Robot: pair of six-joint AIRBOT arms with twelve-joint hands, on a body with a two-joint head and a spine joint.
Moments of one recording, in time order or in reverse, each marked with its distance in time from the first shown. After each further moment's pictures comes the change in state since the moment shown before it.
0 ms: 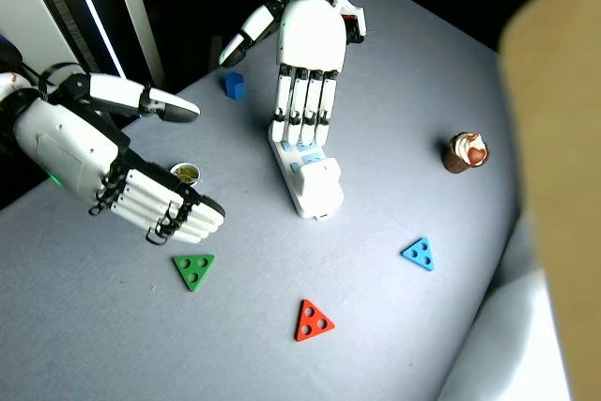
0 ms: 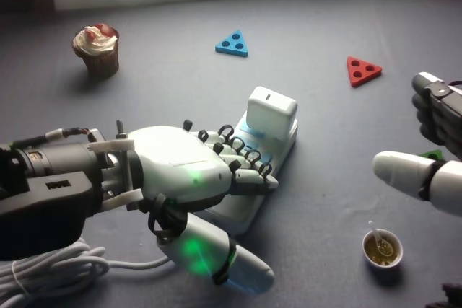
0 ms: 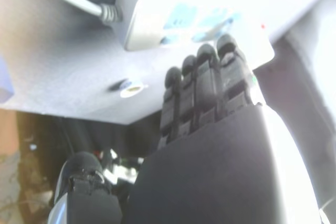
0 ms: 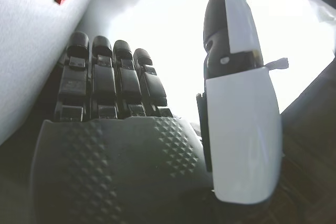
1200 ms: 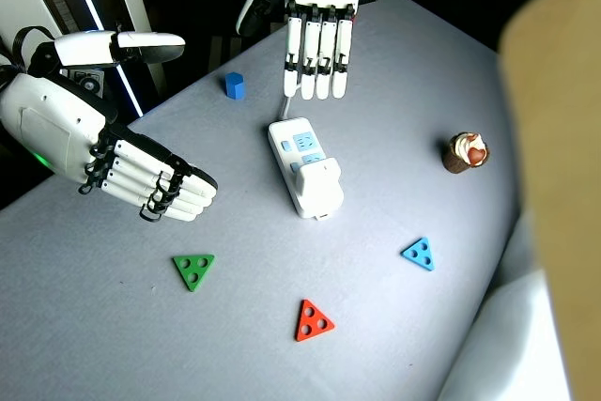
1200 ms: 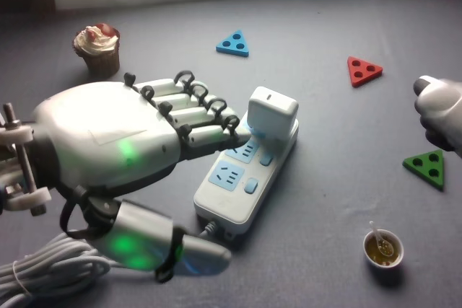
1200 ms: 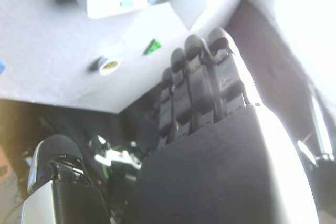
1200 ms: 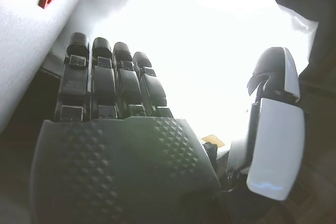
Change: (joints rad) left arm -0.023 0.287 -0.193 0.136 -0.175 0.000; right arm -0.064 0.113 -0.127 -0.107 0.025 0.023
